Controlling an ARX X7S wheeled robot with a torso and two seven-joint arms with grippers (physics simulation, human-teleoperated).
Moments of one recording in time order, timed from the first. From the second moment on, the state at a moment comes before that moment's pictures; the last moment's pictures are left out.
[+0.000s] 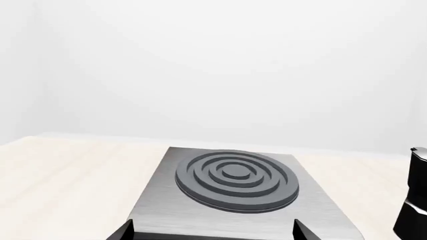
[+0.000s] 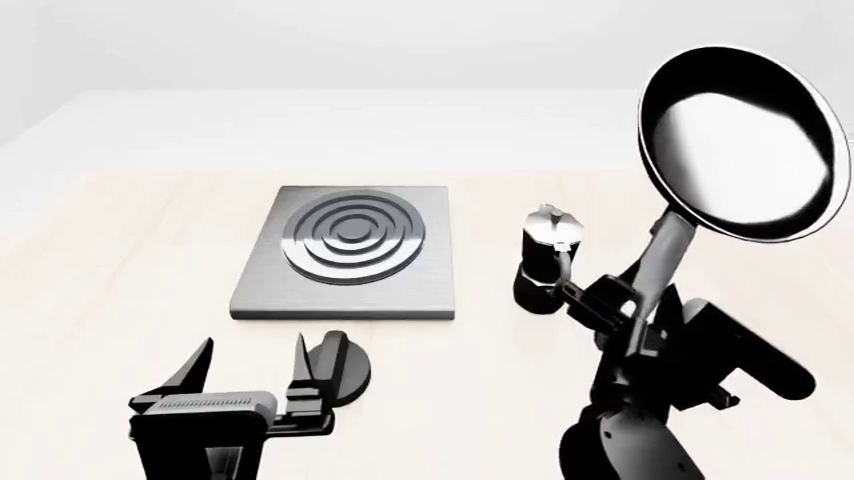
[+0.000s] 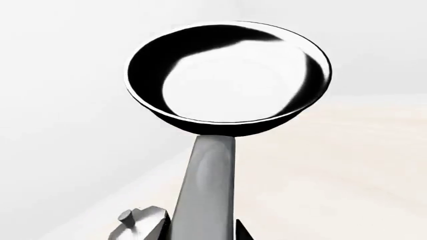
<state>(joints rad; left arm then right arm) 0.07 -0.34 0.24 0.34 -0.33 -0.04 -0.35 0.31 0.27 -0.35 -0.24 0.58 0.05 0.97</state>
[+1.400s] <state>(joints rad) 0.06 -0.35 0.26 0.34 -0.34 -0.04 -0.37 0.46 0.38 -0.60 -0.34 0.77 0.28 0.65</state>
